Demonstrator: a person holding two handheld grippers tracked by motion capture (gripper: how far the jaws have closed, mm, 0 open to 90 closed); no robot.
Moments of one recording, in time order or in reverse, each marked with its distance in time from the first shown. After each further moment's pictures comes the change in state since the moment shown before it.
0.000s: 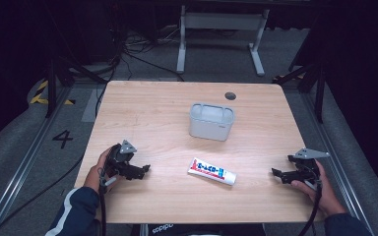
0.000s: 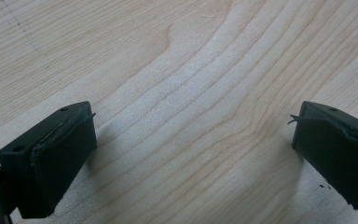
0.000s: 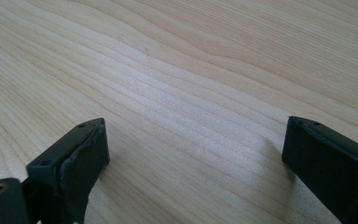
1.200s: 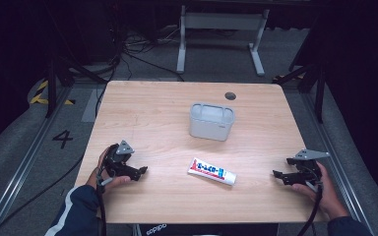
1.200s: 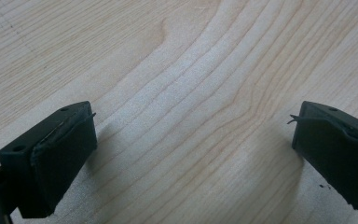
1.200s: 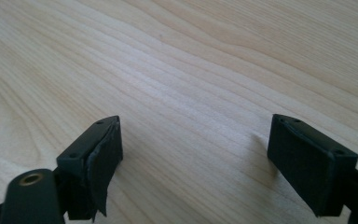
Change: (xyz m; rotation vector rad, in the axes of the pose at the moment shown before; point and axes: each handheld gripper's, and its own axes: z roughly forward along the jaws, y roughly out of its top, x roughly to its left) left arm 0.009 -0.005 -0.004 0.000 -0.056 0.059; right arm 0.006 0.003 -0.009 0.060 0.020 -0.026
